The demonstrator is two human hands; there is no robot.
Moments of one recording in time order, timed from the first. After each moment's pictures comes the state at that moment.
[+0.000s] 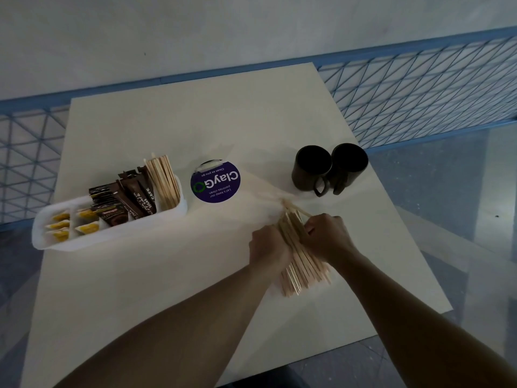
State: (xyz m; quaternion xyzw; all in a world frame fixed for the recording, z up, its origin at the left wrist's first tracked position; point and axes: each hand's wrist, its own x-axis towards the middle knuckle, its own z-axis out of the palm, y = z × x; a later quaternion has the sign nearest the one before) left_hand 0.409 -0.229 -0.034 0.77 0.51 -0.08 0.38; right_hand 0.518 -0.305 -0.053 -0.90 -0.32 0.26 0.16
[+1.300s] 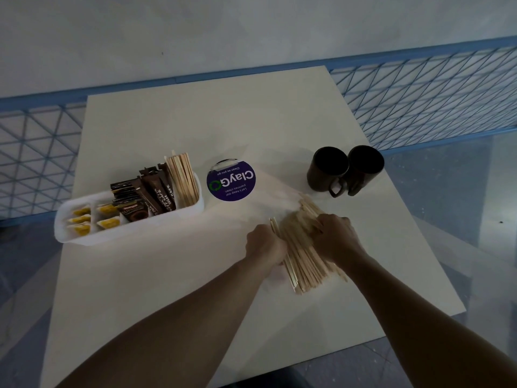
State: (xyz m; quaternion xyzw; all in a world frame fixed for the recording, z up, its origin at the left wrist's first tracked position) left_hand 0.378 -0.195 -0.046 0.62 0.57 -0.07 0.54; right_hand 0.496 -0.292 -0.041 -0.91 -0.32 0.23 0.11
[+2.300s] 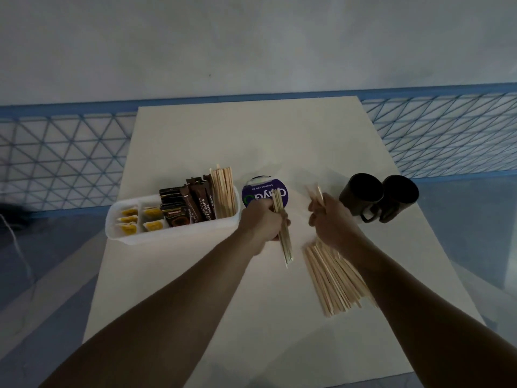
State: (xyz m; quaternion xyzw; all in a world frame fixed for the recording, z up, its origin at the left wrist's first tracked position) left_hand 0.344 -0.107 0.015 0.58 0.50 0.07 0.64; right_hand 0.466 -0.202 0.009 -0.85 -0.29 0.29 0.32
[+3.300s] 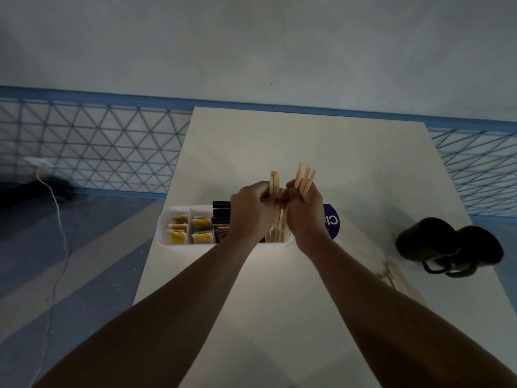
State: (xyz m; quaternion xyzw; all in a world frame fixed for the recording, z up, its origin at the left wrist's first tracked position) left_hand 0.274 -0.003 0.025 0.72 0.50 0.27 0.39; right_hand 0.374 -0.044 0.003 -0.74 -0.24 0.33 0.53
